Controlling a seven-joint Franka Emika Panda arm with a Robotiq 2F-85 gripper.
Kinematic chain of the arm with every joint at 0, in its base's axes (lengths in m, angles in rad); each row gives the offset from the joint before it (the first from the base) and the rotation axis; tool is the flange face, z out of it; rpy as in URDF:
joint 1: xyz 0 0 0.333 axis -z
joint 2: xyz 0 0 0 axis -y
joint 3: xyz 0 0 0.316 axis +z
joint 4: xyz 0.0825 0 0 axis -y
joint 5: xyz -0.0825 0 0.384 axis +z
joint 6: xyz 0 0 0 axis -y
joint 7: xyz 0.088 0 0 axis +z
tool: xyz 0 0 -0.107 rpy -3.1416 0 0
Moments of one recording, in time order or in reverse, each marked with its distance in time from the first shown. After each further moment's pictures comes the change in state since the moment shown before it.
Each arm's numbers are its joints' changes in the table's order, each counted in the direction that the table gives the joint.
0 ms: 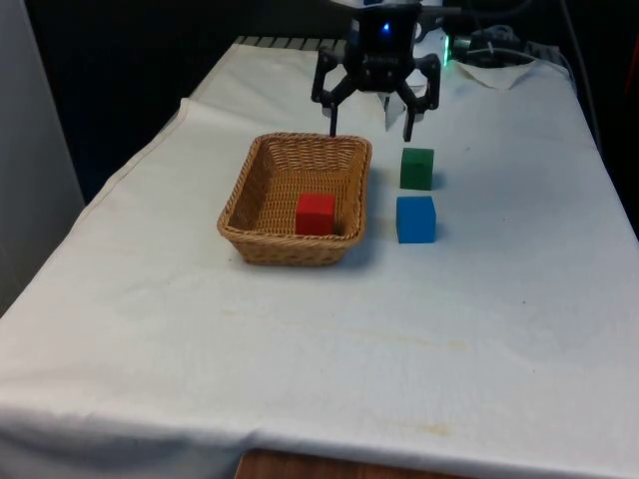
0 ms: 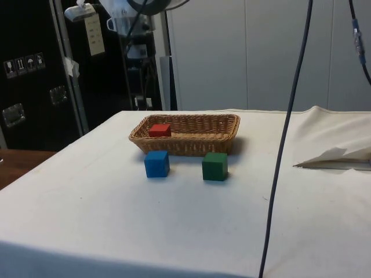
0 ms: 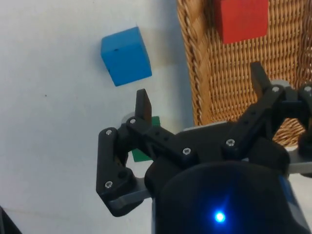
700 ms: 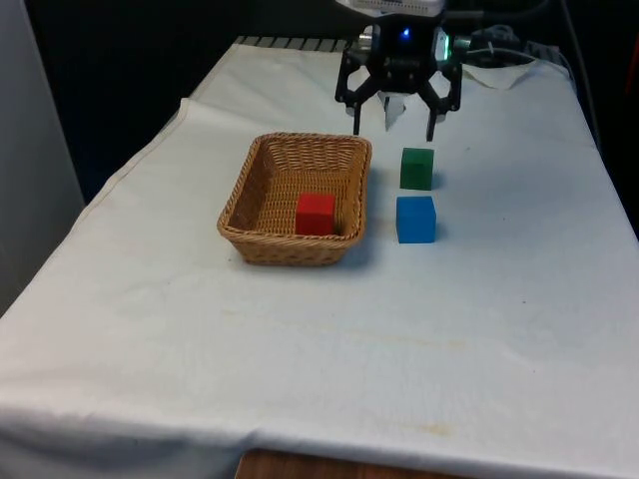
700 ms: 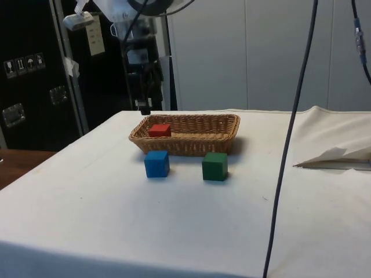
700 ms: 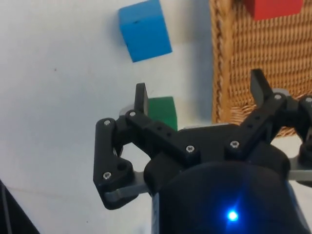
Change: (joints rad) arm -0.002 0.019 0.041 -0.028 0.000 -0.047 -0.132
